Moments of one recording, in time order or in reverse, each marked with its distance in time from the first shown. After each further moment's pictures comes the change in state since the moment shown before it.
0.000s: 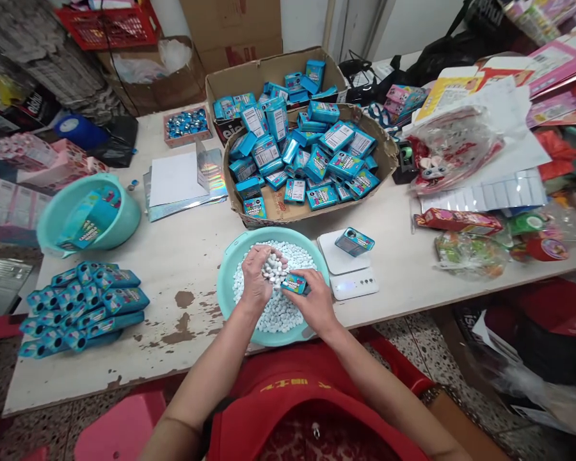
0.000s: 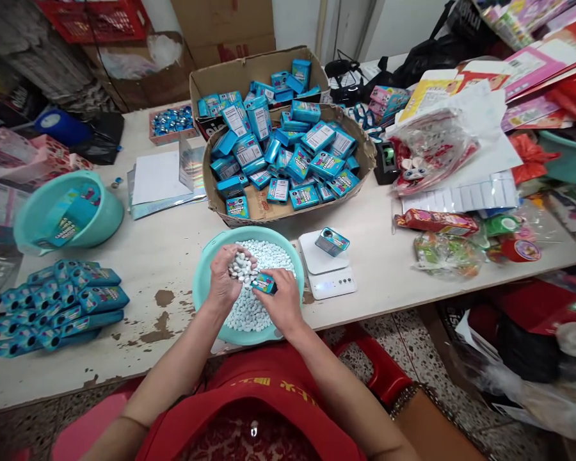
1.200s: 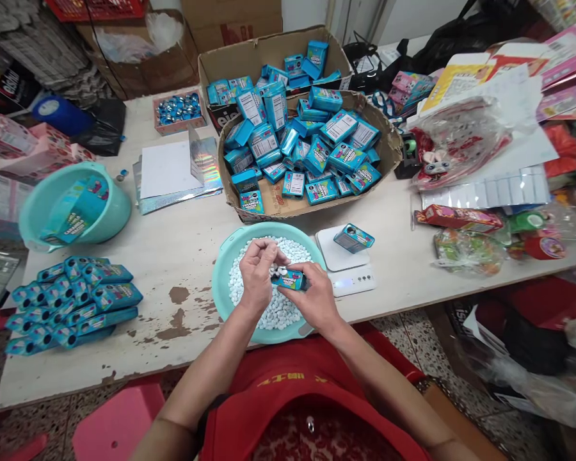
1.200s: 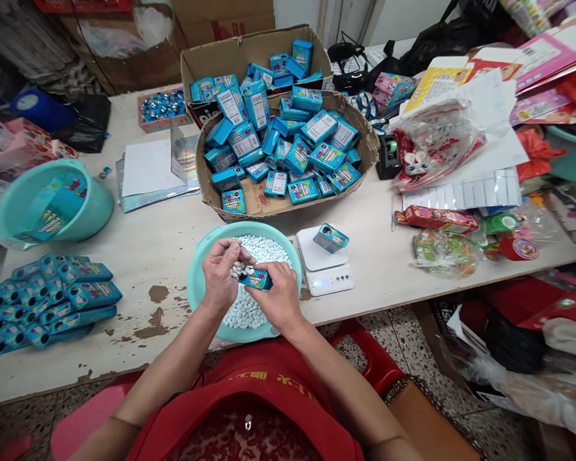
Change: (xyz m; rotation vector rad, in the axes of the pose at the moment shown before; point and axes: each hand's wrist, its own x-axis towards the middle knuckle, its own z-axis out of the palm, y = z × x) left_hand -0.008 0.003 0.014 0.197 -0.037 0.212; right_hand 0.013 -0.019 -0.012 -0.029 -0.041 0.036
